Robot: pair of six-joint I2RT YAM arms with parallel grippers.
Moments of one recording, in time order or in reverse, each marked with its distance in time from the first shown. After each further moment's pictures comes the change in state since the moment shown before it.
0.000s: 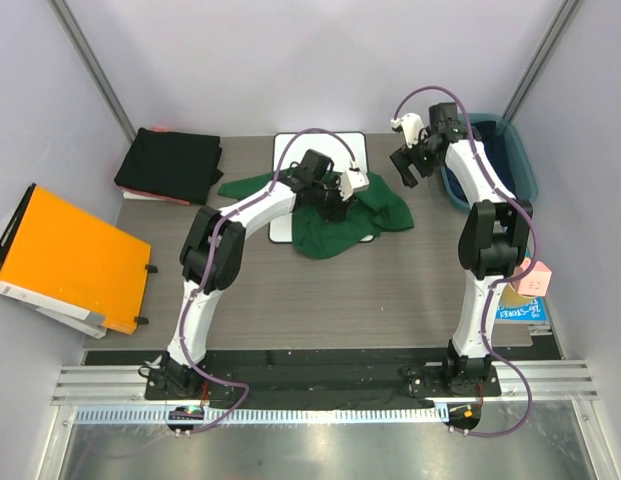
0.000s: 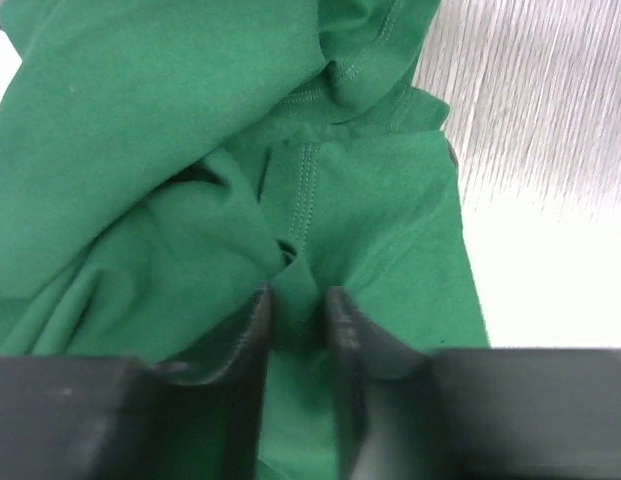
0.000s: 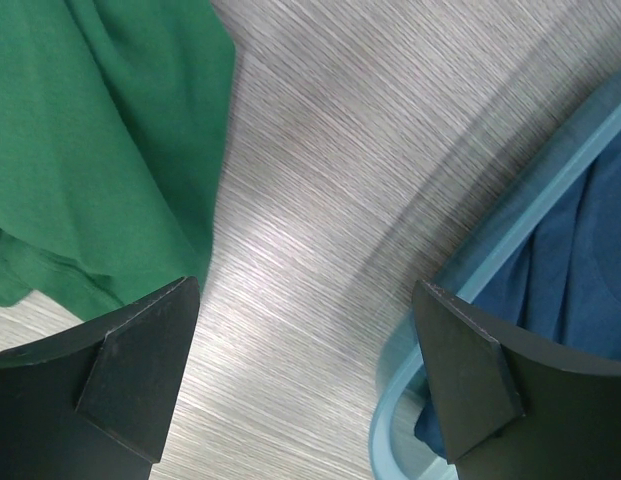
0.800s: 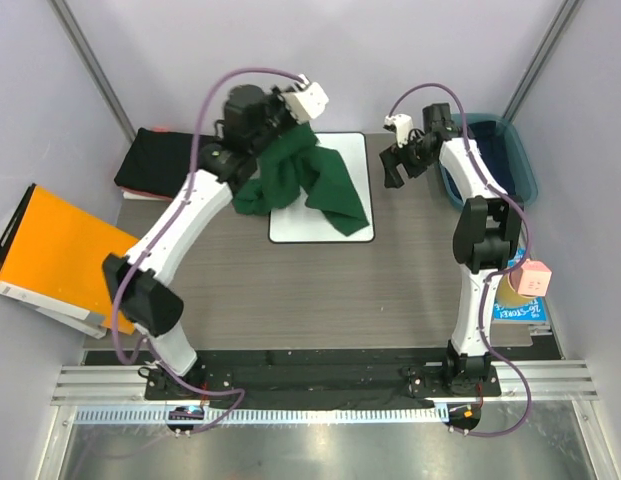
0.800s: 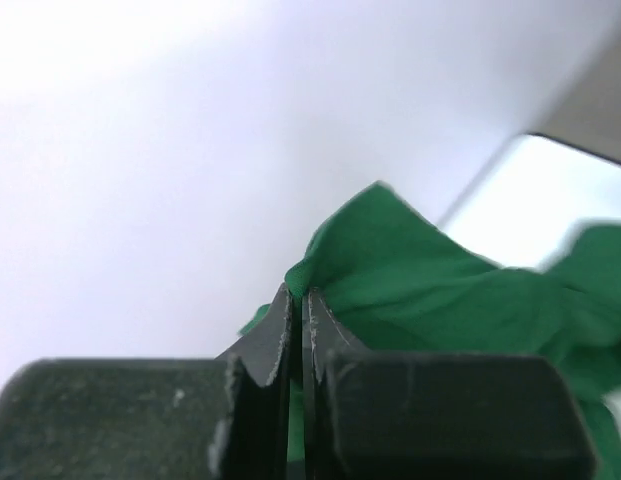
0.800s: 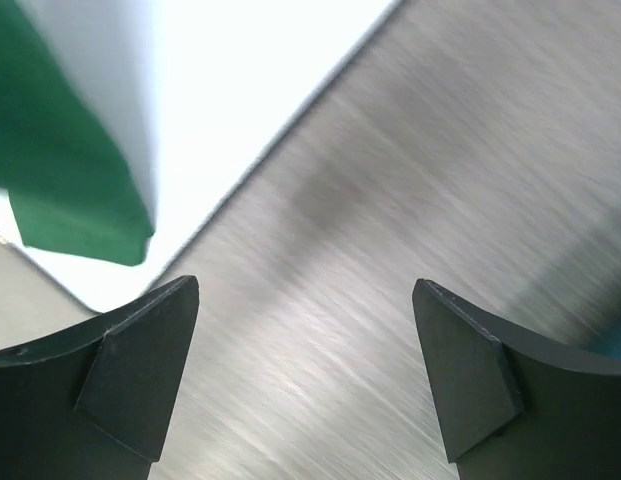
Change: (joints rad) left arm 0.072 -0.478 0.018 0.165 -0.521 0.231; right arm 0.011 0.078 0.079 -0.037 -0.236 0.075
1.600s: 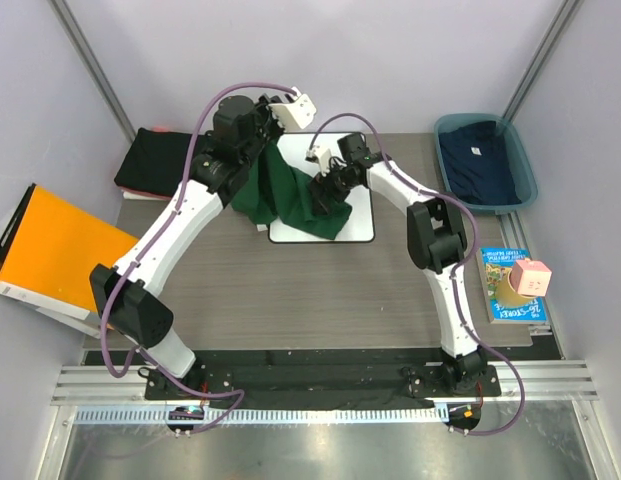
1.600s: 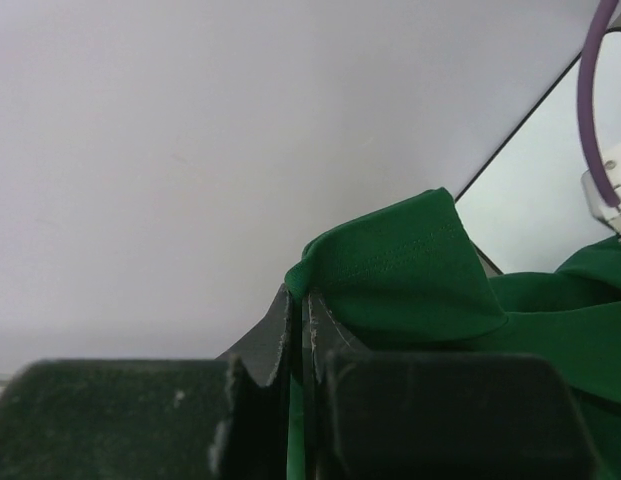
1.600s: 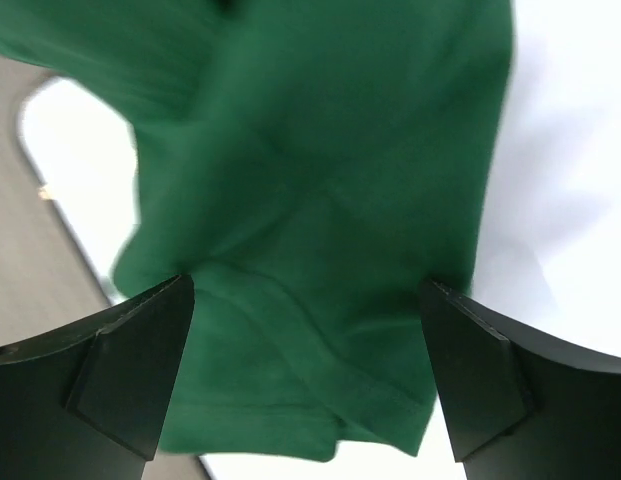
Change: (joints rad) left arm 0.032 -0.126 -0.126 0.035 -0.156 0.128; right arm 0.351 0.165 -0.003 0.222 -0.123 0.122
